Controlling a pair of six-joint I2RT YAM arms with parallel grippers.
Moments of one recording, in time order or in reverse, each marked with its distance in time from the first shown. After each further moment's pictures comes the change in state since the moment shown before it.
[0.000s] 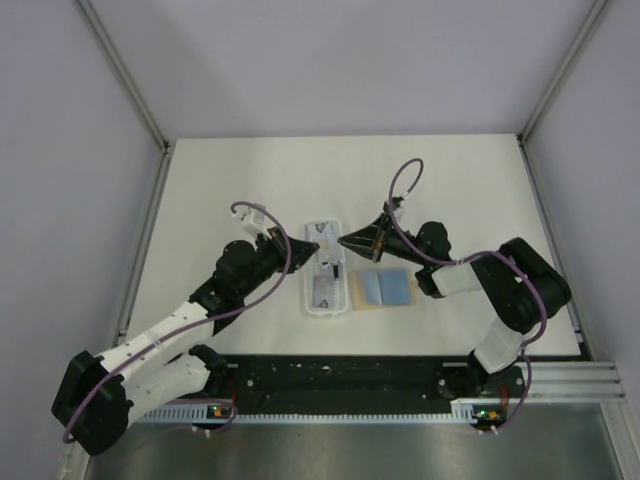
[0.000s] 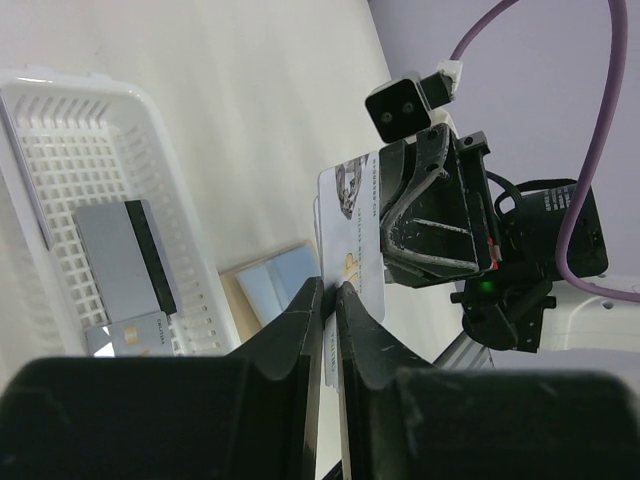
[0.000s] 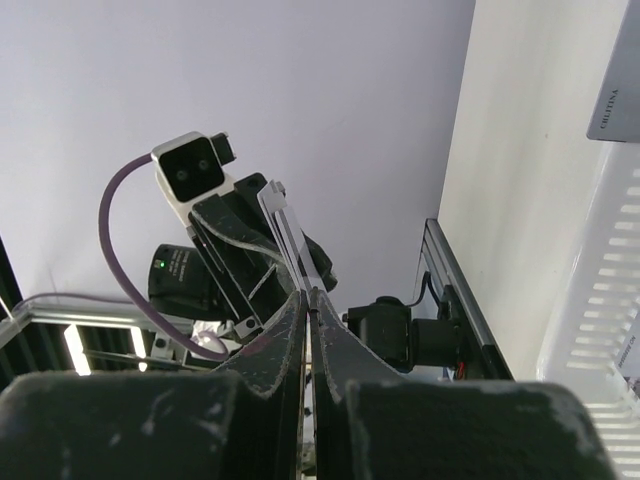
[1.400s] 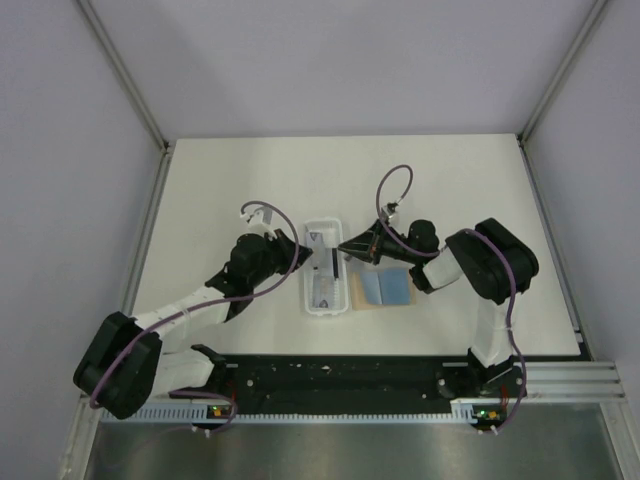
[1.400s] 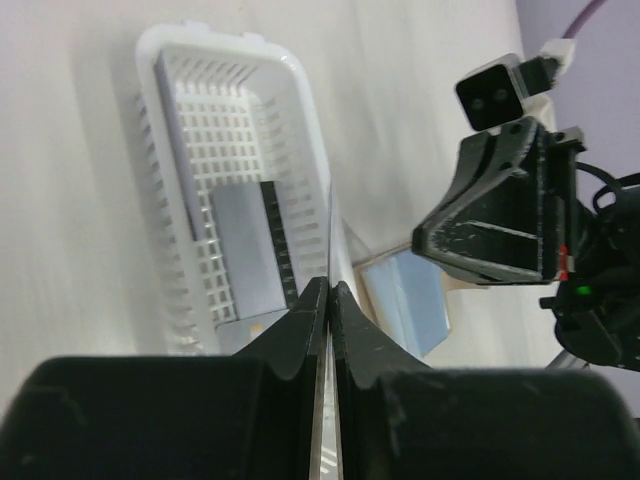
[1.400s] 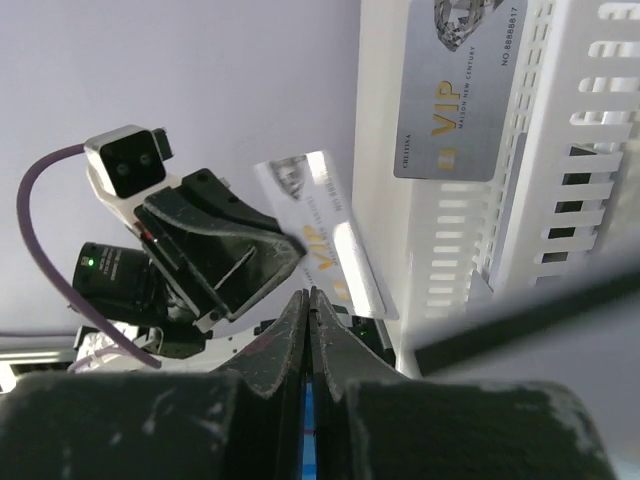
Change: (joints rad) left arm 0.087 0.239 -0.022 0.082 0.024 0.077; right arm -0.040 0.248 0.065 -0.013 -0.037 -0.157
